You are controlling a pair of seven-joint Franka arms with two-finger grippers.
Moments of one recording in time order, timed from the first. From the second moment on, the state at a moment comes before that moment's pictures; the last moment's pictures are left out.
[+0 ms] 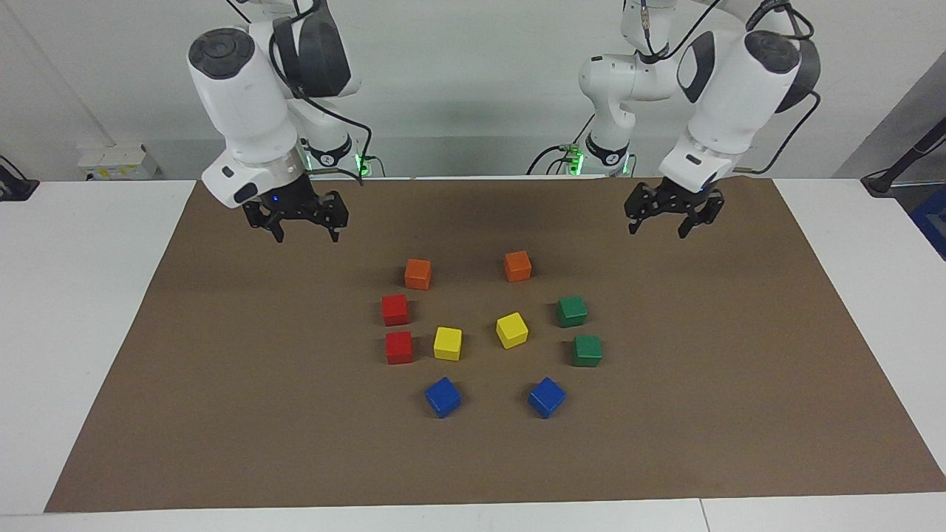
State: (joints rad) left arm -0.21 -0.02 -0.05 -1.89 -0.09 1.92 -0.09; right arm 0.14 0.10 0.07 -1.68 0.00 1.76 0.25
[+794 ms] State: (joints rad) left arm -0.36 0.29 -0.05 -1.92 -0.09 2.20 -0.21; right arm 0.24 0.23 0.08 -1.74 0.00 2.02 0.31
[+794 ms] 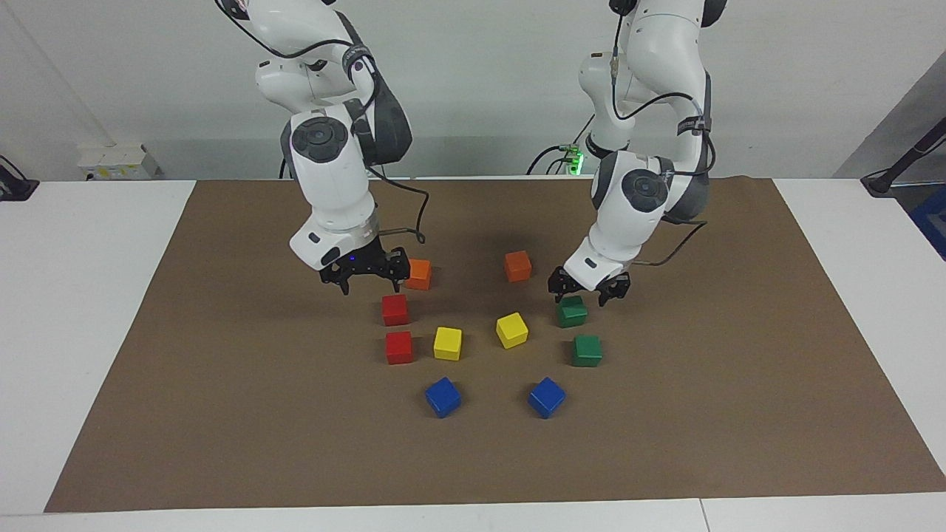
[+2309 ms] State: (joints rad) left arm -0.36 0.30 -0.04 -2.02 -0.09 2.35 -0.31; right arm 0.28 0.21 0.08 -2.02 0.00 2.26 0.27
